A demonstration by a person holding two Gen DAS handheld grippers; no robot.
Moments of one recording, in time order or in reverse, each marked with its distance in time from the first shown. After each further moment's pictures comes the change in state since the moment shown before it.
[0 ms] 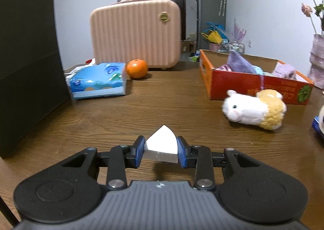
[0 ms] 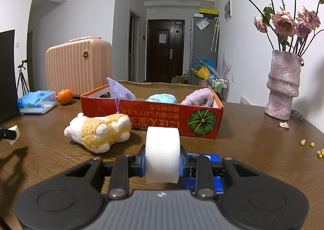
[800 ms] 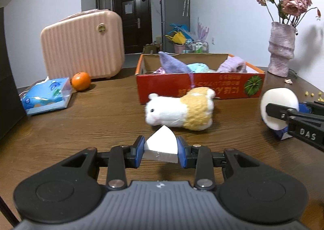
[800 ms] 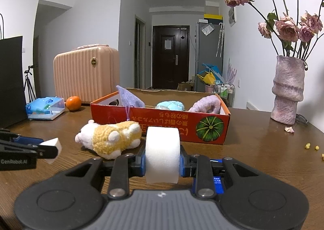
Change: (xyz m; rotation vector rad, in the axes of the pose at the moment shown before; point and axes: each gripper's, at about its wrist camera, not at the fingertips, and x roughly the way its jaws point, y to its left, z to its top) left arm -0.016 -0.100 -0.001 0.106 -0.026 -0.158; right arm -0.009 0.006 0.001 0.003 -0.042 0.040
